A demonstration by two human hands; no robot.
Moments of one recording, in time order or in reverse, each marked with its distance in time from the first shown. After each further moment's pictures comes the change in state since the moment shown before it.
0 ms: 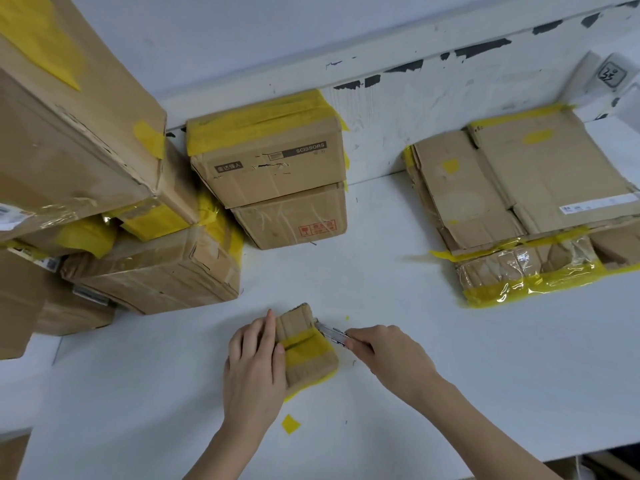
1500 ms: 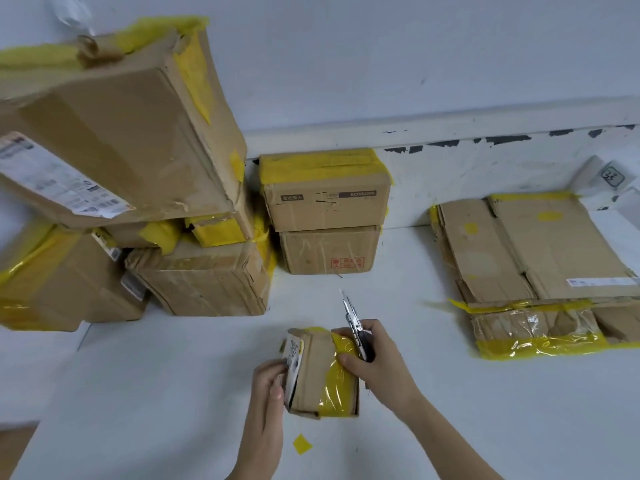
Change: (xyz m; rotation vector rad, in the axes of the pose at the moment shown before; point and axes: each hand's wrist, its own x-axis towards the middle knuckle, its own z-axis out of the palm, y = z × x) left_hand -0.038 -0.025 0.008 -1.055 0.165 -0.113; right_hand 0.010 -0.039 0.011 0.802 0.145 -0.113
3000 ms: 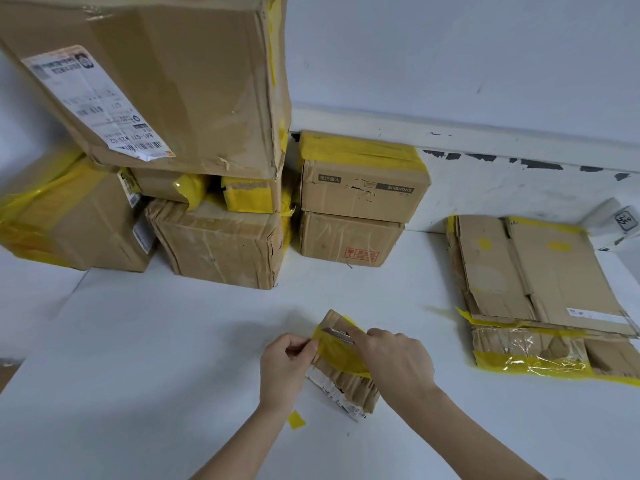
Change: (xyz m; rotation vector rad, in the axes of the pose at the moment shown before) left_hand 0.030 0.001 0.023 -0.108 0.152 -0.388; right_hand -0.008 -0.037 0.010 -1.631 -0.178 -0.147
